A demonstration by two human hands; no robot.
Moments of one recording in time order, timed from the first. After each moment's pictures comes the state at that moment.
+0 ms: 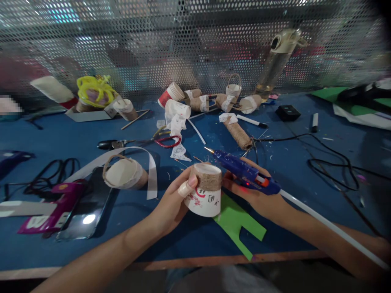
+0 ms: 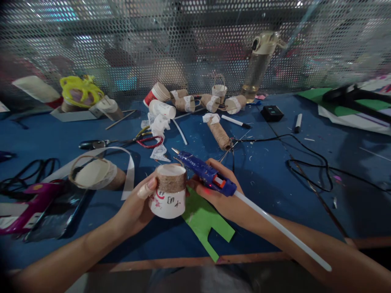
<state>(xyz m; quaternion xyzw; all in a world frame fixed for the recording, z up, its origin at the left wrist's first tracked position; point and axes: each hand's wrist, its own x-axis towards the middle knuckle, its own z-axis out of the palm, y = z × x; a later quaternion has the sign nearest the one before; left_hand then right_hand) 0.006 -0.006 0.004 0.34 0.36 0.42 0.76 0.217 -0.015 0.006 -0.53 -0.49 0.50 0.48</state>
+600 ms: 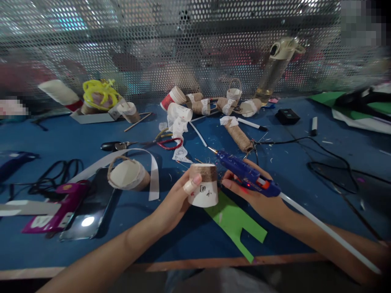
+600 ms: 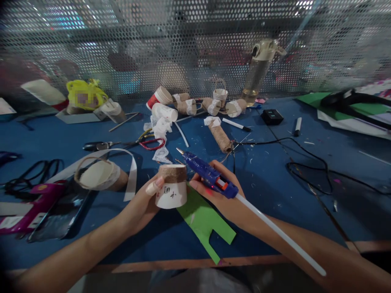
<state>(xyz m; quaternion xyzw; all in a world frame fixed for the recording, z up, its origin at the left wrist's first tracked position) 0.005 -0.002 0.003 0.34 0.41 0.39 0.75 0.213 -0.016 0.002 -0.50 -0.53 0.48 0.50</state>
